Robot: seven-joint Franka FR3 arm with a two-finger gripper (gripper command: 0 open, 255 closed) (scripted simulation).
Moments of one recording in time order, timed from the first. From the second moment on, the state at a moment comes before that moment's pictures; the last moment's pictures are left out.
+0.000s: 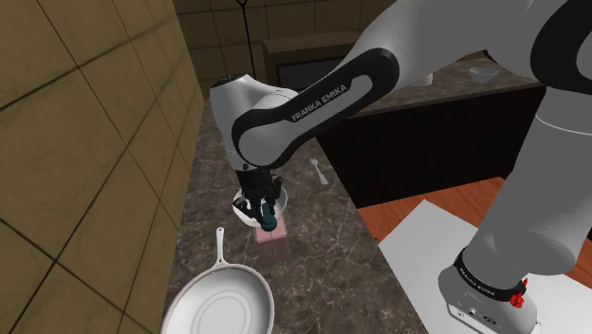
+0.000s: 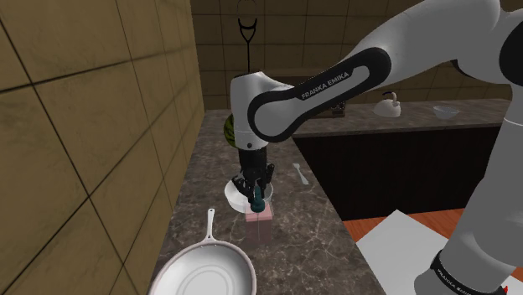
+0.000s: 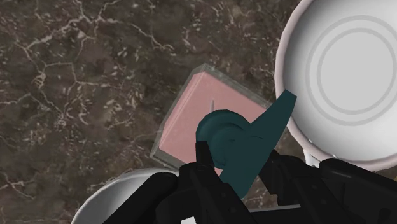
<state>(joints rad) 0.19 0.12 0.48 -2.01 0.02 2.03 0.53</state>
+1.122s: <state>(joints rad) 0.18 0.06 0.48 -1.87 0.05 1.84 0.52</state>
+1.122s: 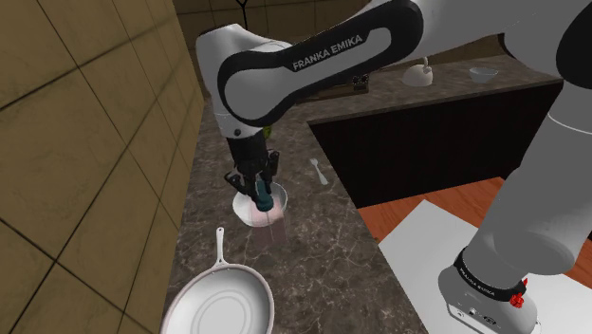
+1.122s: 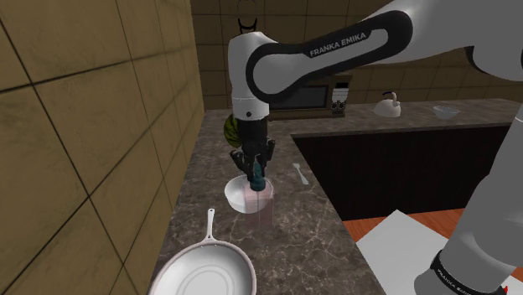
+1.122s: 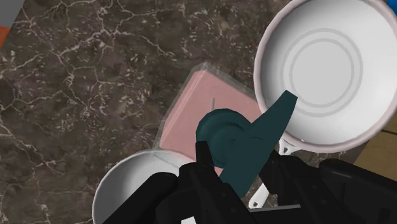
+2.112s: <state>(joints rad) 0.17 0.10 0.47 -1.63 0.03 1.63 0.51</state>
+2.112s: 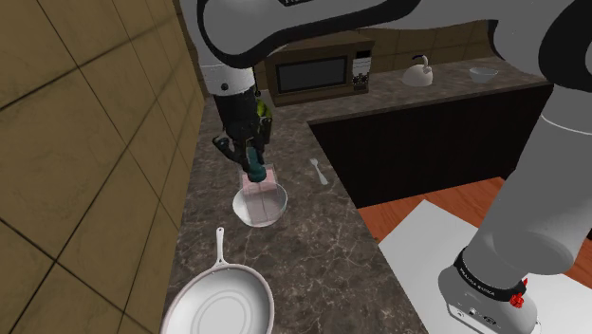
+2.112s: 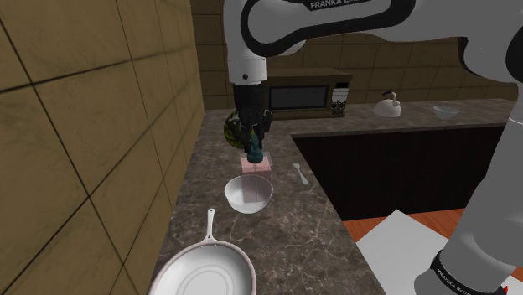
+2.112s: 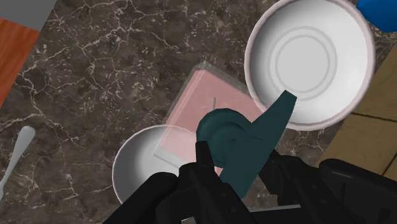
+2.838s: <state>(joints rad) 0.20 0.50 0.41 -0.93 -0.13 1.30 0.43</state>
